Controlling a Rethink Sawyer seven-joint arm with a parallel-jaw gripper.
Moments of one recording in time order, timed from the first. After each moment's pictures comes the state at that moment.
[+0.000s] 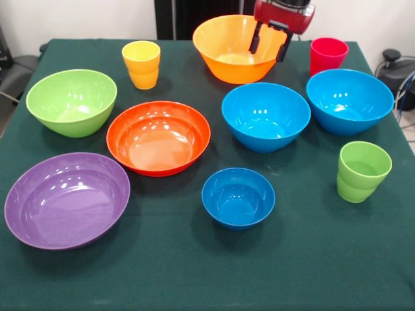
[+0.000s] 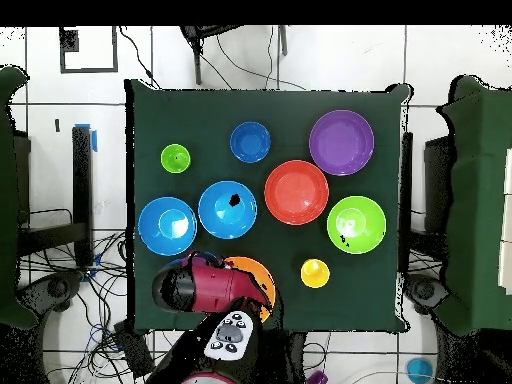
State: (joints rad) arm 0.16 -0.59 -0.24 1.99 0.11 0.18 1.98
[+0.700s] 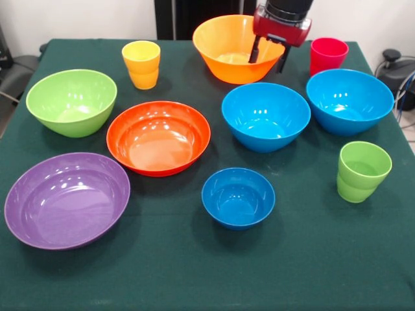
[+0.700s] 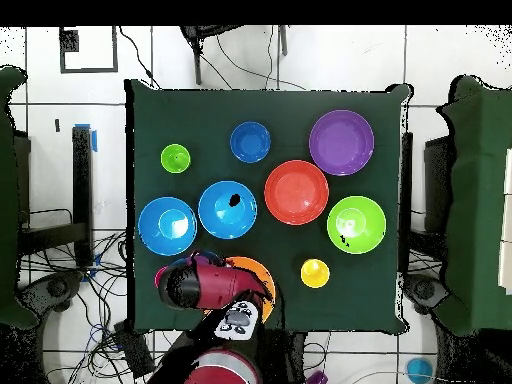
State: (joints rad) arm 0.13 -0.53 -0.20 1.99 0.11 0.13 1.98
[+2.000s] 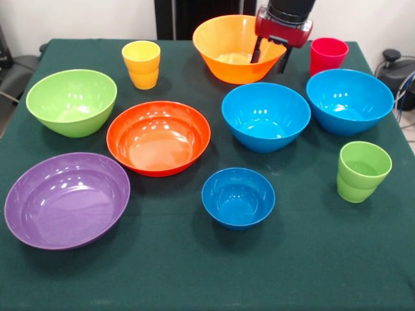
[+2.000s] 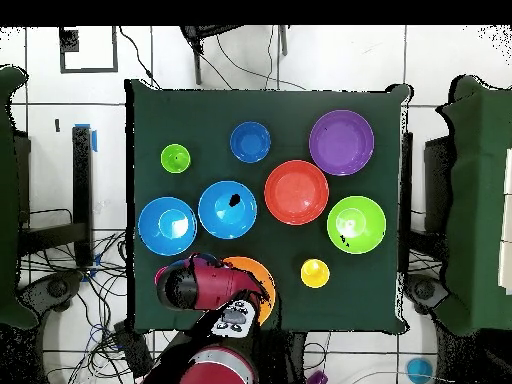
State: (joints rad) arm 0.14 -0.52 -0.20 1.99 0.11 0.13 1.98
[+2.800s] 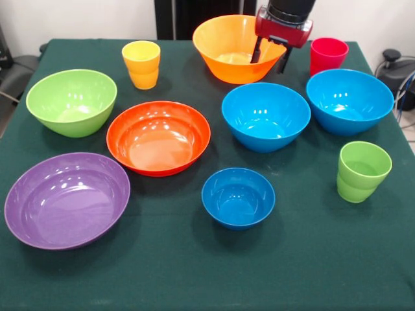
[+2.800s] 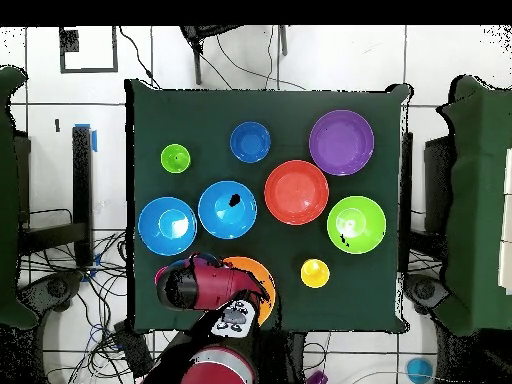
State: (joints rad) arm 0.14 -0.52 -0.19 1.99 0.11 0.13 1.98
